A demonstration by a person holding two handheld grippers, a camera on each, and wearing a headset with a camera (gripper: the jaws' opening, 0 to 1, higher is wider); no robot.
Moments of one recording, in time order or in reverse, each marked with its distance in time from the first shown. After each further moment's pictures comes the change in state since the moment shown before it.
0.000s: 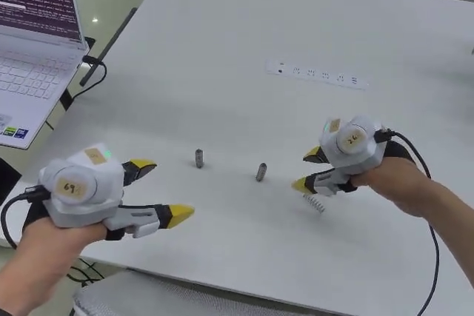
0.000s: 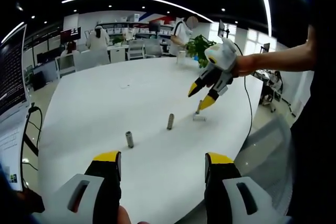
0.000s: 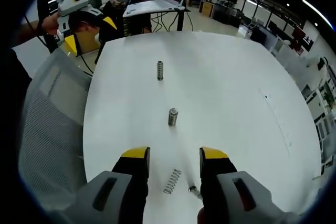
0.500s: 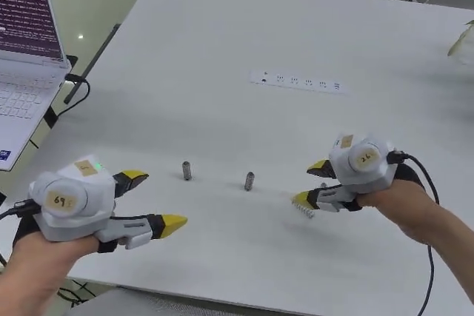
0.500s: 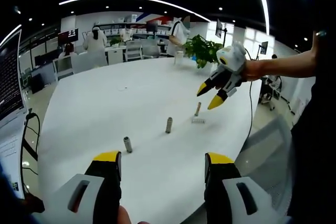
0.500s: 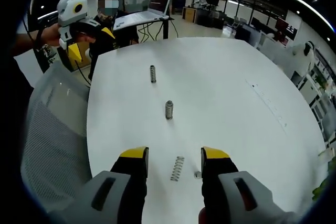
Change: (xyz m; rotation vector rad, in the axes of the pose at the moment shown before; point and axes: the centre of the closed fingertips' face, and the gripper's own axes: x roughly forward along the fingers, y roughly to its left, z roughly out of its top) left arm 0.007 -0.005 0.013 0.020 -0.002 -0.013; right arm -0.029 0.004 -0.021 0.123 -0.083 -0.063
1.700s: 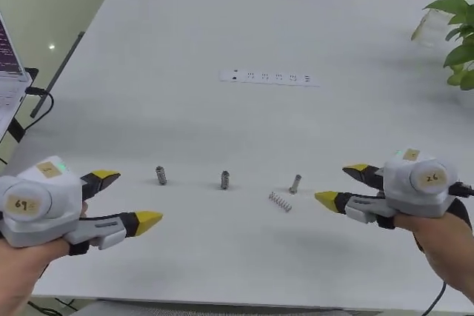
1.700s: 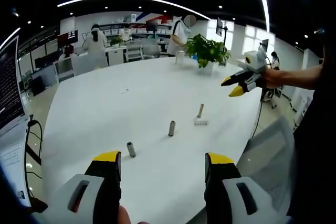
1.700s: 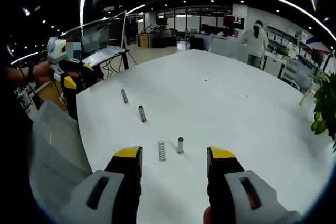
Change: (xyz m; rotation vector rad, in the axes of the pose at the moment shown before) left arm 0.002 0.004 0.012 0.018 0.011 0.014; right arm -0.088 -0.023 -0.043 0.322 -0.228 -0.236
